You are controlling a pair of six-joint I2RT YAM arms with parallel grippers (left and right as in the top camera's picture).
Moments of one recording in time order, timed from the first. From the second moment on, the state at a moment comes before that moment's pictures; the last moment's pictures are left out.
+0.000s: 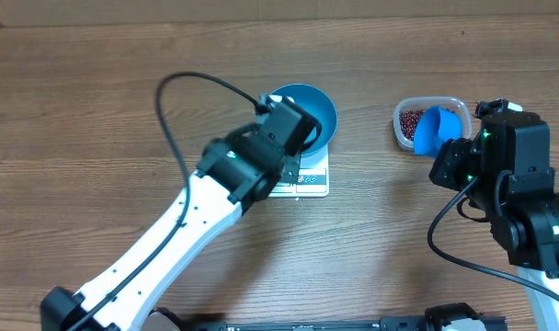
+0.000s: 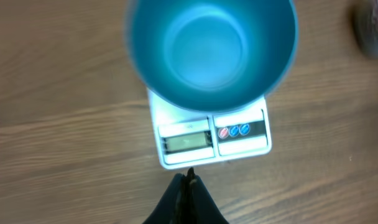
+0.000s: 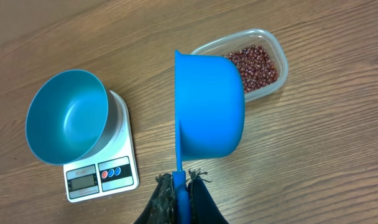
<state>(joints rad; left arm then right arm) -0.70 1.52 1.38 -0.94 -0.24 -0.47 0.15 1.05 1.31 -1.12 0.09 0.43</state>
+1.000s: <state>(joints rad) -0.70 1.68 1.12 -0.57 -0.04 0.00 0.15 1.05 1.31 -1.13 0.10 0.43</state>
